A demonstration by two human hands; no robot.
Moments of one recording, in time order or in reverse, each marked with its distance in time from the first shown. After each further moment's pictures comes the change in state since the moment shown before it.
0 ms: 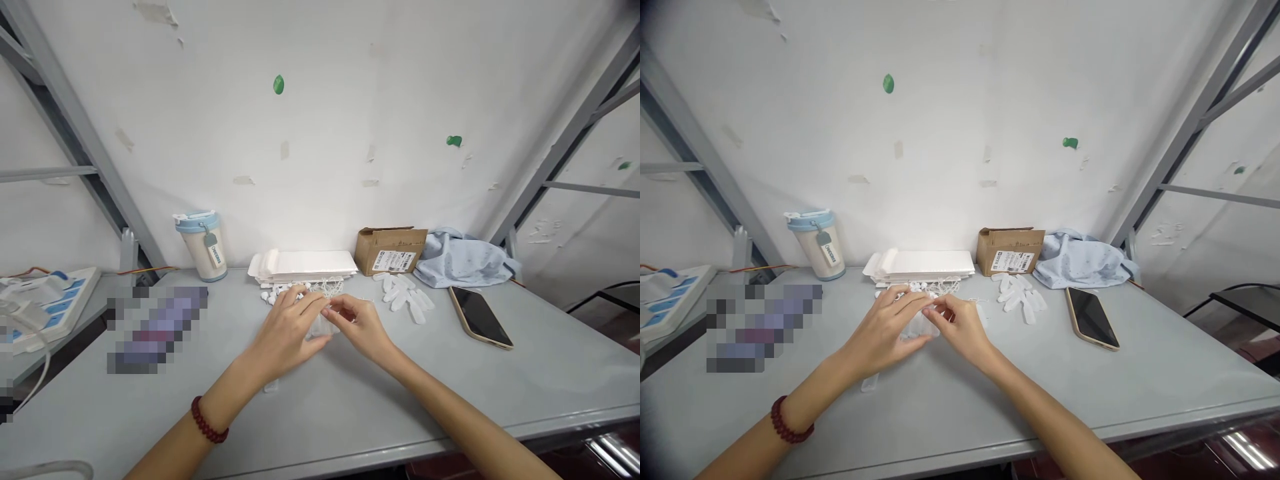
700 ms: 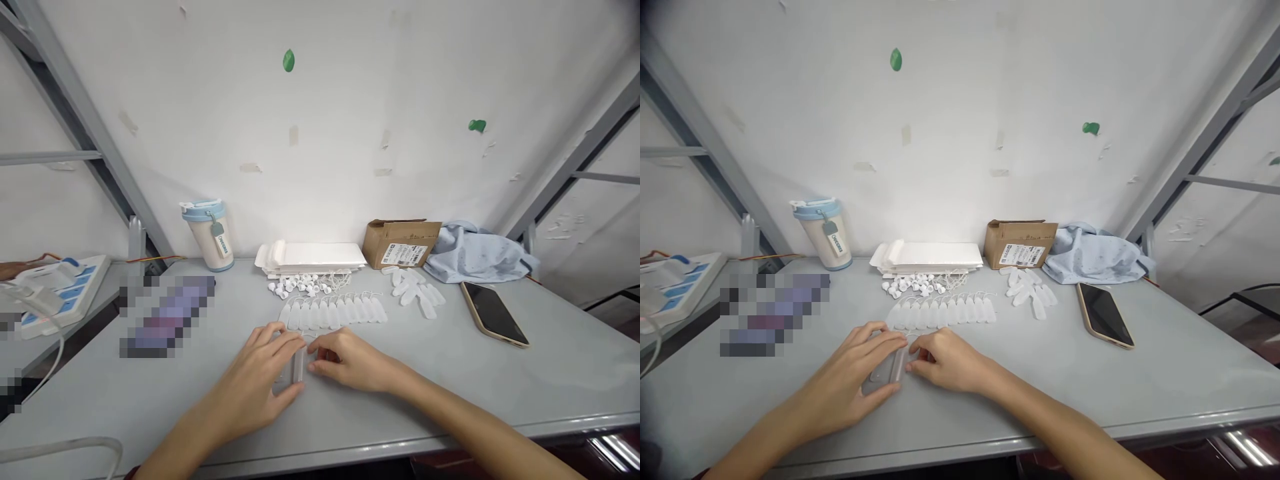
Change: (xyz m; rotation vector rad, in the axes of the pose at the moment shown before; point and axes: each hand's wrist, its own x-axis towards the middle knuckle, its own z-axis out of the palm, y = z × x) left_hand -0.073 0.002 -0.020 -0.096 -0.268 -0.168; right_hand -0.022 -0.011 0.023 -0.154 -0.576 -0.018
